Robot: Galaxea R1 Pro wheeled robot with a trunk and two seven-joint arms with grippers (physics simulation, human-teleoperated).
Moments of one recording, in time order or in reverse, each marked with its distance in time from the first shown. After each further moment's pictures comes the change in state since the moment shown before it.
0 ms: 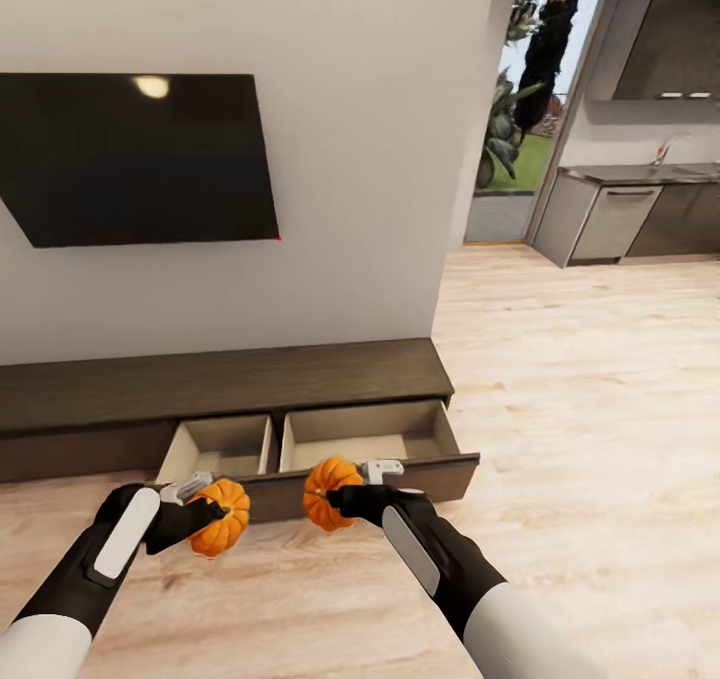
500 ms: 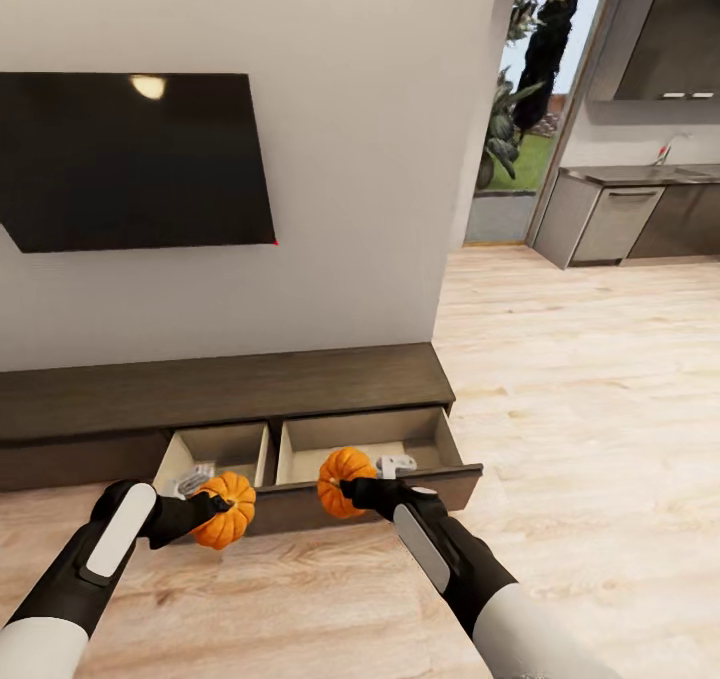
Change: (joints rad) left arm 0.009 0.003 0.010 -0.059 0.052 0.040 0.001; right arm 0.006 -0.024 -0.043 -0.001 0.003 -0.066 -0.001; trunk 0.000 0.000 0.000
